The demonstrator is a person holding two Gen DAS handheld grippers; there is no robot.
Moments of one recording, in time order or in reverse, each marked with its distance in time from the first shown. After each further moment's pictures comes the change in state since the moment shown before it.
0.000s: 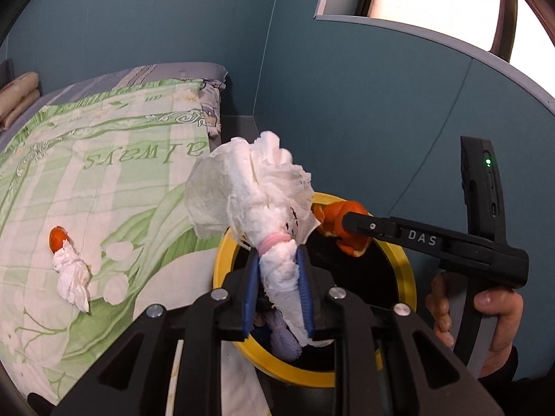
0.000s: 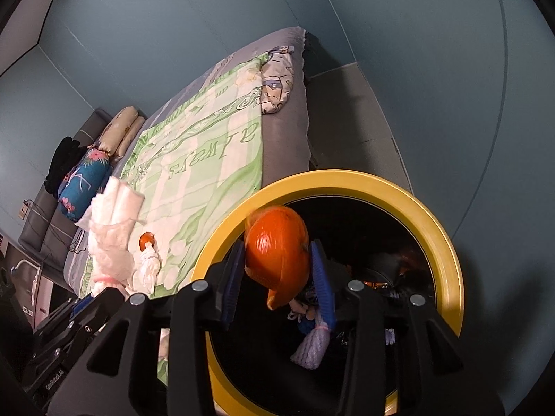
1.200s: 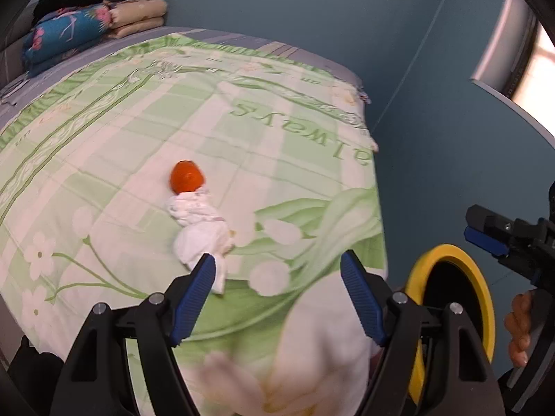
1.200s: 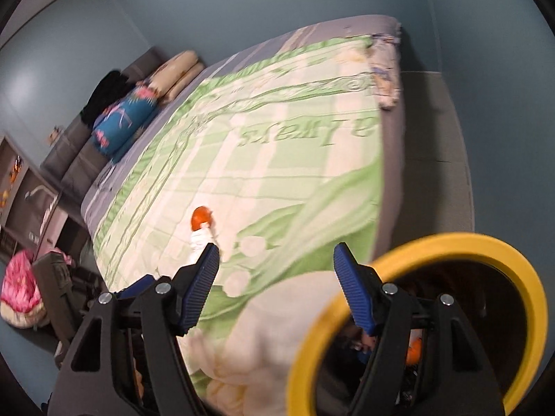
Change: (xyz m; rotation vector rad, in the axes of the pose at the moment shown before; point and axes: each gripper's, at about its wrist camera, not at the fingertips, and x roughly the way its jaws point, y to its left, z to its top) left arm -0.015 0.198 -0.041 -0.448 -0.031 0.290; right arm 0.085 0.157 0.030 -0.295 0.146 0.148
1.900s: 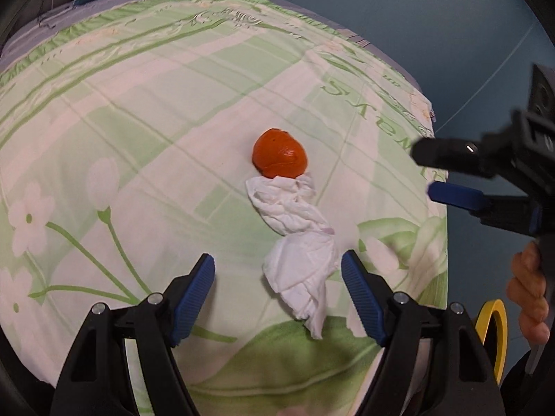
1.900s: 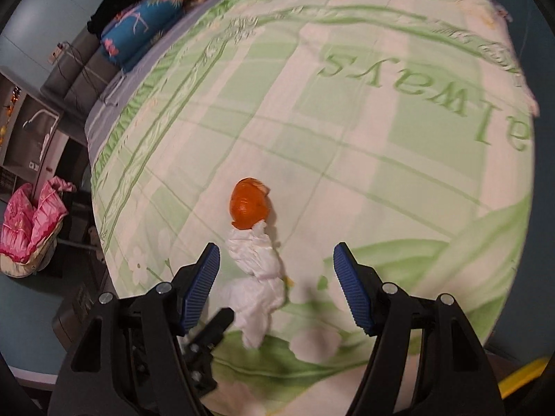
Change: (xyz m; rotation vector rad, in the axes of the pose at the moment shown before) left arm 0.076 0.098 0.009 -0.264 0.088 0.064; right arm 0.208 0.121 0.059 -0.165 0.420 0.059
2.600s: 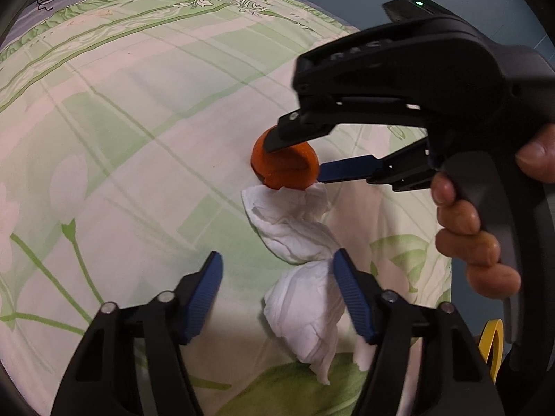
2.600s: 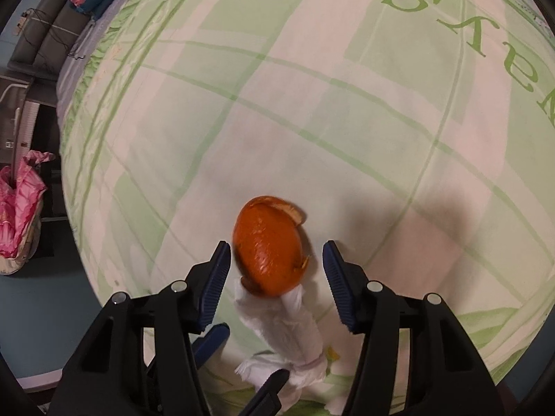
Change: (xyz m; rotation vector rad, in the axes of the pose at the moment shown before) left arm 0.035 0.002 0.015 -0.032 0.024 -0.037; right arm 0.123 0.029 0.059 0.007 0.290 -0.076
